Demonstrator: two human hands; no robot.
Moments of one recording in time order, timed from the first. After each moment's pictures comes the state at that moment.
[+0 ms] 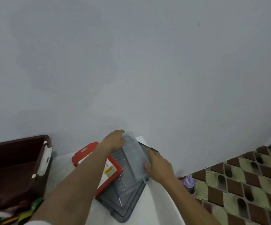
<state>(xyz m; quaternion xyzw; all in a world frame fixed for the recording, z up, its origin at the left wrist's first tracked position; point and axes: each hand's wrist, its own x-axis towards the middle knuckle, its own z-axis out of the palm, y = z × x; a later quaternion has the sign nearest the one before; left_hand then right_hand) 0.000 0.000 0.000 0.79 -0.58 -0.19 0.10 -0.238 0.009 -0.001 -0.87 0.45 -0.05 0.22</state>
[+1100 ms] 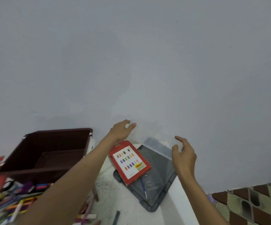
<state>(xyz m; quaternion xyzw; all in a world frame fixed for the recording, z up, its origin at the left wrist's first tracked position) 0.033 0.115 0.096 0.81 -0.45 -0.21 0.29 -0.210 0.067 0.062 -0.65 0.50 -0.43 0.38</state>
